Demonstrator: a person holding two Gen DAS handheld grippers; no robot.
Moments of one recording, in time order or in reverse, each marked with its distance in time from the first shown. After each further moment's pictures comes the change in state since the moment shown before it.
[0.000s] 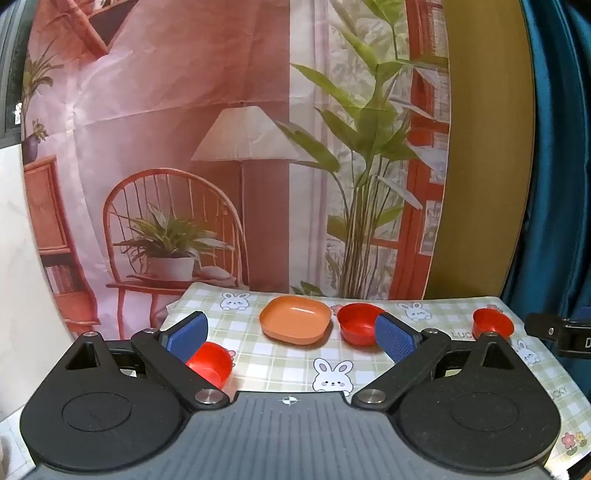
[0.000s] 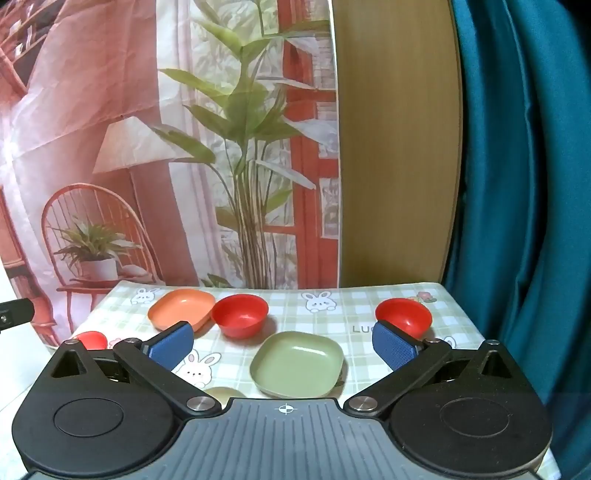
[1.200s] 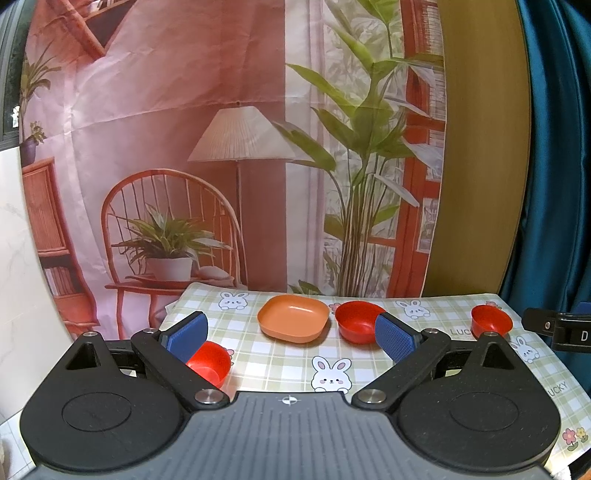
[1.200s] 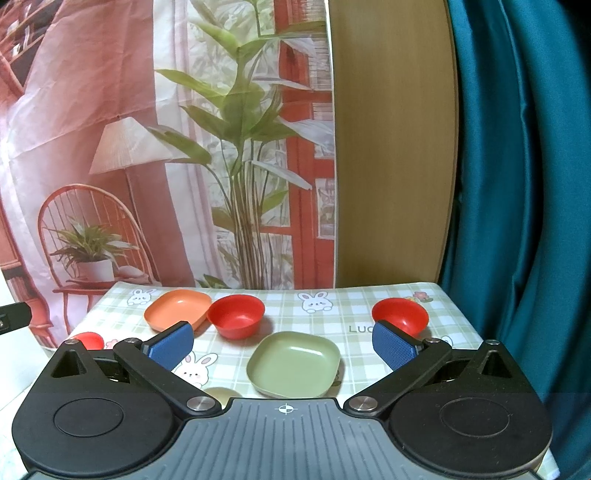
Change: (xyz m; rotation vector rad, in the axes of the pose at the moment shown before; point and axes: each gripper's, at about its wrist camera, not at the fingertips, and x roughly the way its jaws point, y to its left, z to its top) left arm -0.004 0.000 -0.002 -0.007 -0.013 -0.013; right arm -0.001 -0.001 0.000 0.005 -0.012 -0.010
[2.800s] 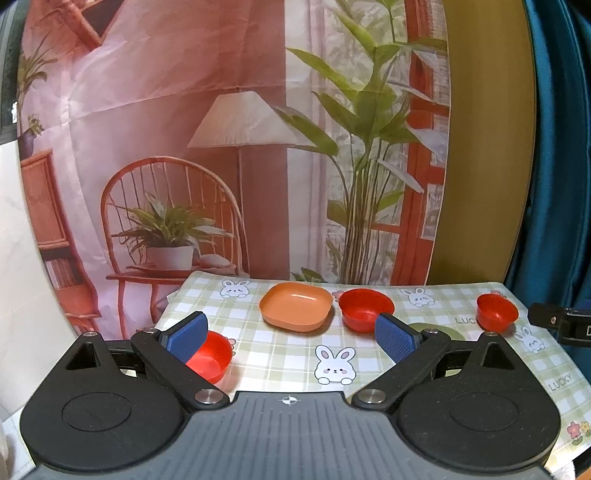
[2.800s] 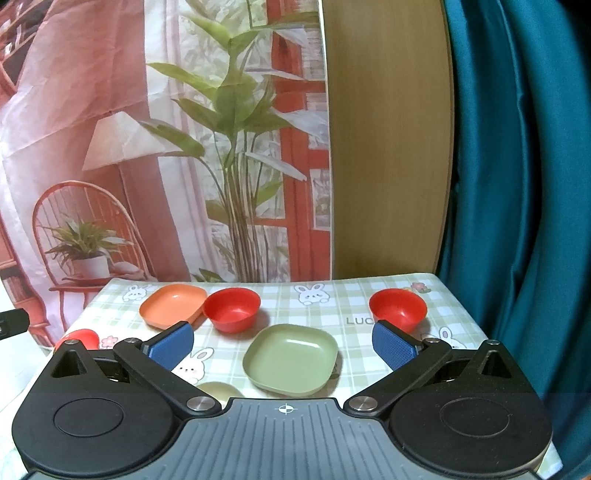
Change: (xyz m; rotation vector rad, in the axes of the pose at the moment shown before) left arm 0.016 -0.004 0.000 0.010 0.041 0.011; right arm 0.010 -0.008 -0.008 0.015 0.014 -0.004
